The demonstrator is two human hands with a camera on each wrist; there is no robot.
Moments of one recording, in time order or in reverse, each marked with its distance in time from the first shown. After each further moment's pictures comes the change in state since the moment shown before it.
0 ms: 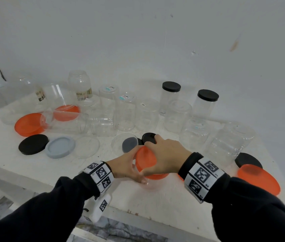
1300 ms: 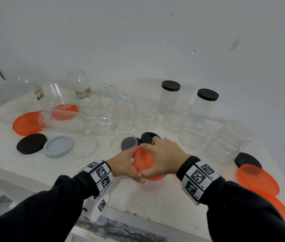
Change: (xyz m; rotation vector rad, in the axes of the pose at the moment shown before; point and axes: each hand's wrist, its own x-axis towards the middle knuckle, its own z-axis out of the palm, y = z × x) left_hand 0.007 -0.006 -0.002 0.046 0.089 0.016; right_hand 0.002 -0.002 0.008 0.050 0.091 -0.015
